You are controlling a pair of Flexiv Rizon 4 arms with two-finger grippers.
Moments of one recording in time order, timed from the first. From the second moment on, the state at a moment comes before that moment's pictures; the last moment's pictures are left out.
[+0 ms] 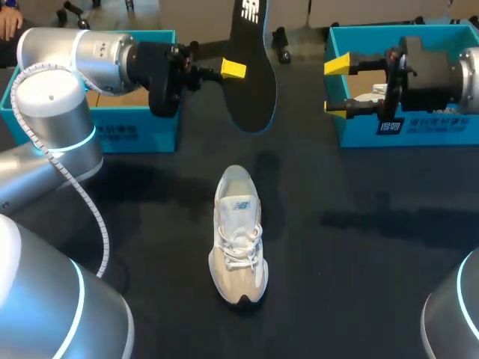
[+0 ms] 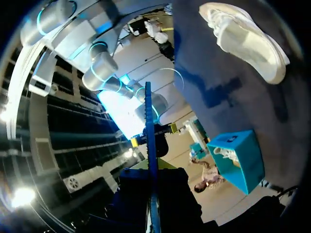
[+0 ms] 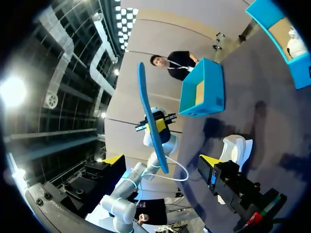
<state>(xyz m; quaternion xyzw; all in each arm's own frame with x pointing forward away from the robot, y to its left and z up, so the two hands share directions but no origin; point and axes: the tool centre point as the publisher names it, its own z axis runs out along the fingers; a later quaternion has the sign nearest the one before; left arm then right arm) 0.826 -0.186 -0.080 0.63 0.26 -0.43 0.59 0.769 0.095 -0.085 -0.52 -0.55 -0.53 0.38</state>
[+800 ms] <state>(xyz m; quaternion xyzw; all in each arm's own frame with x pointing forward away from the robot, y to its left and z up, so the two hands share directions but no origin) 0.821 -0.195 -0.086 0.62 0.30 -0.42 0.59 0.778 0.128 -0.086 -0.47 -0.63 -0.53 0.32</state>
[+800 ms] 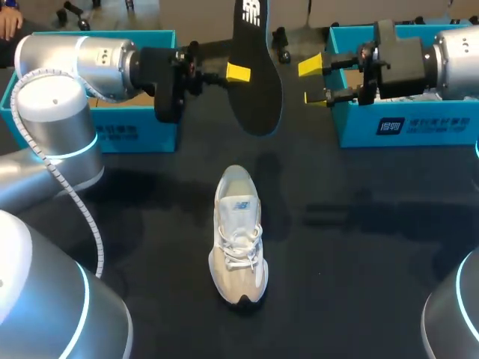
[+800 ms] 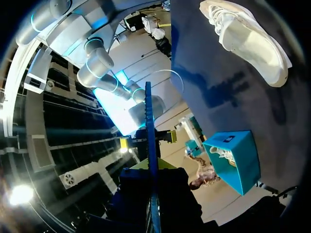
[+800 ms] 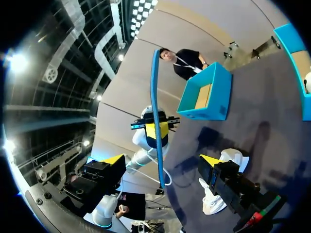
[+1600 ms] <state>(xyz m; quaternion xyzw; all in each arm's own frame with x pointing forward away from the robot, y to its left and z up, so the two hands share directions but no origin) 0.816 -0.224 -0.086 0.61 0.31 -0.44 0.59 0.785 0.147 -0.086 -0.46 -0.64 -0.52 0.33</state>
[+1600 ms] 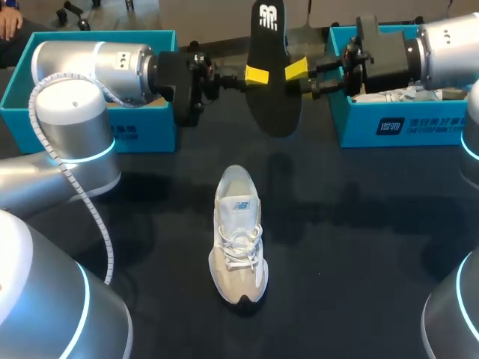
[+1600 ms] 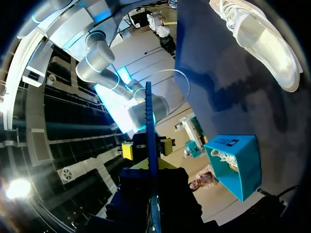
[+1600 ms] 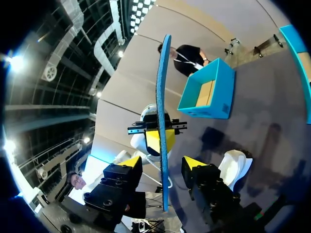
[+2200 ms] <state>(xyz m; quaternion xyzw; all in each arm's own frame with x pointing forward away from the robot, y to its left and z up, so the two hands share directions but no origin) 0.818 -0.236 -0.083 0.60 0.31 -0.44 0.59 0.787 0.150 -0.088 -0.46 -0.63 -0.53 0.34</state>
